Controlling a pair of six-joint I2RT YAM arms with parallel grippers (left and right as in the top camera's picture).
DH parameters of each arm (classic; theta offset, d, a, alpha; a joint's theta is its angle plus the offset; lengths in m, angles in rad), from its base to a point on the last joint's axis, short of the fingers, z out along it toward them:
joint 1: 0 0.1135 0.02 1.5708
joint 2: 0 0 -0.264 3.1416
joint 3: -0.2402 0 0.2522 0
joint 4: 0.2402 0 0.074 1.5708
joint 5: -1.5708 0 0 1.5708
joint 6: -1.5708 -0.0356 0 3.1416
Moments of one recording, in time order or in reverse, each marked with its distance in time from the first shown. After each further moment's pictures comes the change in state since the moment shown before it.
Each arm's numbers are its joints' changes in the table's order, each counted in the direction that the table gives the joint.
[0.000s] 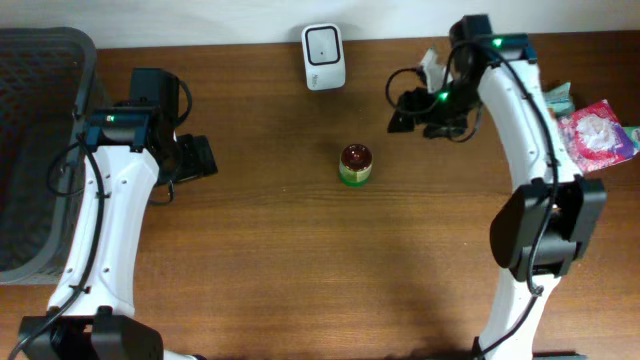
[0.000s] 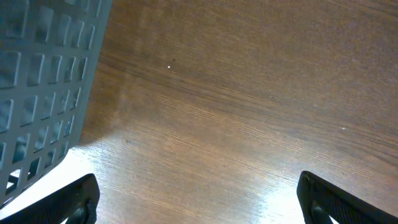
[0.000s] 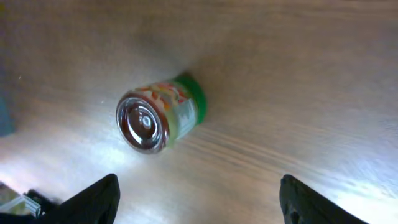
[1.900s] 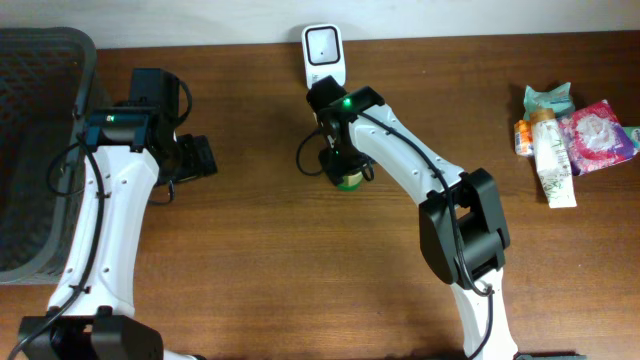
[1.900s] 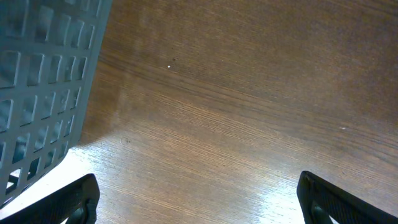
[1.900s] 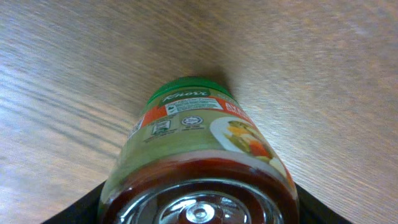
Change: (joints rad) left arm 0.000 0.000 0.000 0.000 0.000 0.000; right arm 0.445 -0.115 0.090 -0.140 -0.533 -0.013
